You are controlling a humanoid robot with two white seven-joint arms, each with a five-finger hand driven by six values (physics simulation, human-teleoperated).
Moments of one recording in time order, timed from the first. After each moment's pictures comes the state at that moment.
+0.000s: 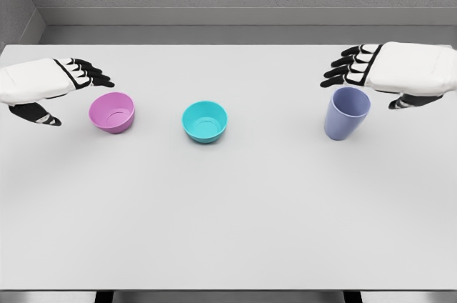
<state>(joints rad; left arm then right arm) -0.65 1.09 -0.67 -1.51 -0.26 -0.61 -0.39 -0.73 -1.08 0.57 -1.74 0.22 -0.61 0.61</state>
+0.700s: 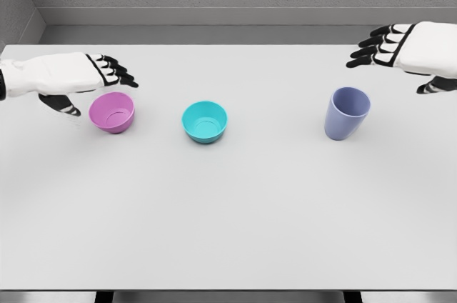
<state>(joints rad) -0.92 1.00 -0.94 -1.44 -0.34 -0.61 -0.41 -0.75 -1.15 0.54 -1.71 0.19 -0.61 0.61</state>
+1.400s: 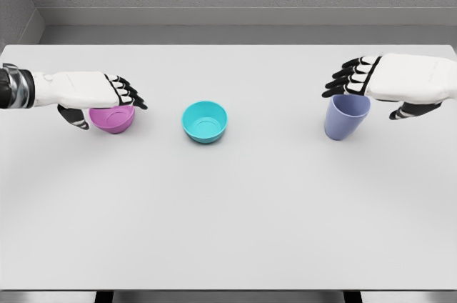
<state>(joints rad) -1.00 0.92 -1.10 -1.36 -0.39 -0.61 -0.46 -0.74 -1.10 0.63 -1.71 0.19 -0.61 0.61</state>
